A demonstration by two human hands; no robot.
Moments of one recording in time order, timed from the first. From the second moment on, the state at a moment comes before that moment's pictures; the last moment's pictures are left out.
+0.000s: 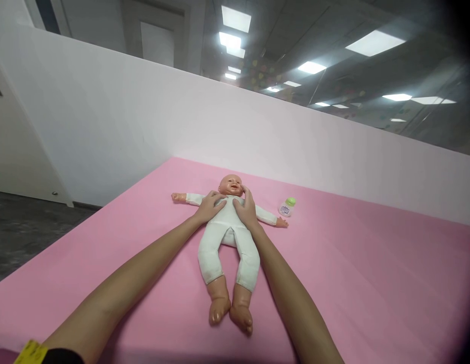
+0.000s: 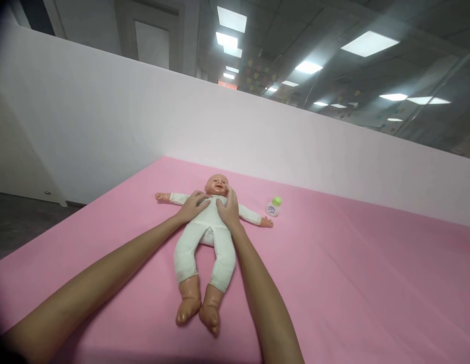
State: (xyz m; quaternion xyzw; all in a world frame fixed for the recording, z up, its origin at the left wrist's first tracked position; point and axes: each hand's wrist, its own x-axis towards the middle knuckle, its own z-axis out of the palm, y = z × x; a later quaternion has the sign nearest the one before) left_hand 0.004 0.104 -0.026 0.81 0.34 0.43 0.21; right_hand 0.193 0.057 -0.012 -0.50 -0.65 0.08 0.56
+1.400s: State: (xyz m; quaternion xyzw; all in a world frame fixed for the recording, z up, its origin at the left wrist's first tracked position) left_hand 0.004 0.106 -0.027 0.80 0.35 0.46 0.15; right_hand 0.230 0.063 -0.038 -0.58 -0.54 0.06 0.60
